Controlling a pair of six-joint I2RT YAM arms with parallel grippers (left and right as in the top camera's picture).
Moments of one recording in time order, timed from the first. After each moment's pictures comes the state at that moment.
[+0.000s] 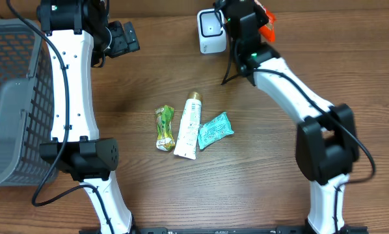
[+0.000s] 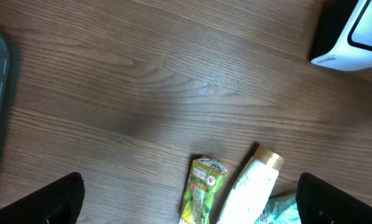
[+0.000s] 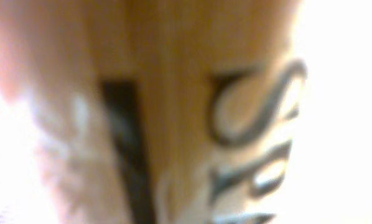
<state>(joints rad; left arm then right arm) 0.02 2.12 2.50 -1.60 0.04 -0.32 0.43 2.16 1.75 0.11 0.60 -0.67</state>
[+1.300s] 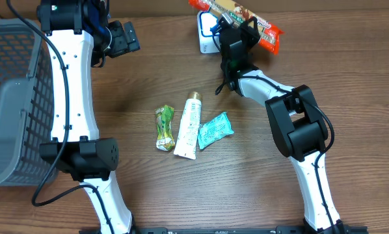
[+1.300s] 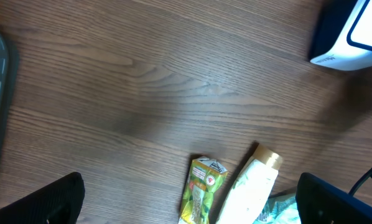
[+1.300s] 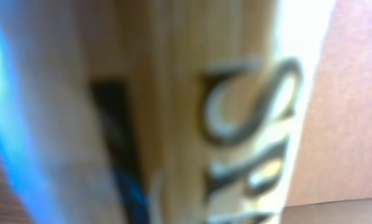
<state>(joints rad) 0.02 2.12 2.50 -1.60 0.04 -0.32 0.42 2.46 1.75 0.48 0.84 -0.96</state>
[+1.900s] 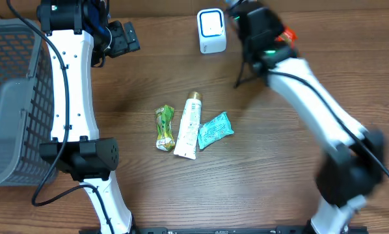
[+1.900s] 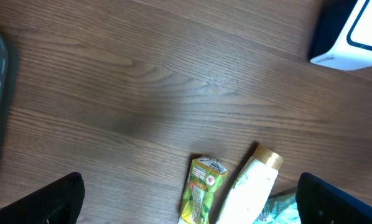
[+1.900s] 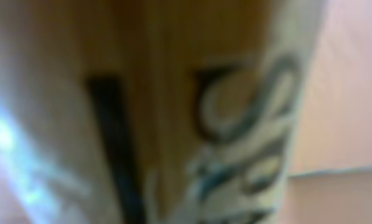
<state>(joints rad) 0.02 2.12 2.50 -1.60 0.04 -0.32 0.40 1.85 1.74 -0.51 0.56 -0.36</state>
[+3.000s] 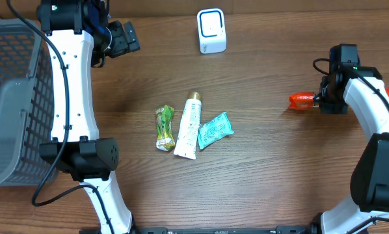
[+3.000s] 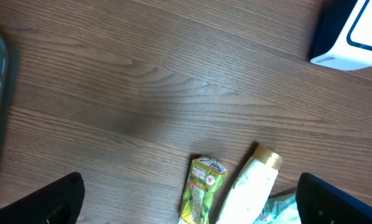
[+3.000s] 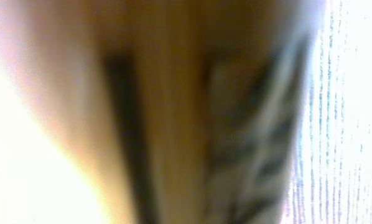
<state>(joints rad) 0.02 2.12 2.50 -1.60 0.04 -0.32 -0.10 1.82 1.31 -0.81 0.20 1.57</state>
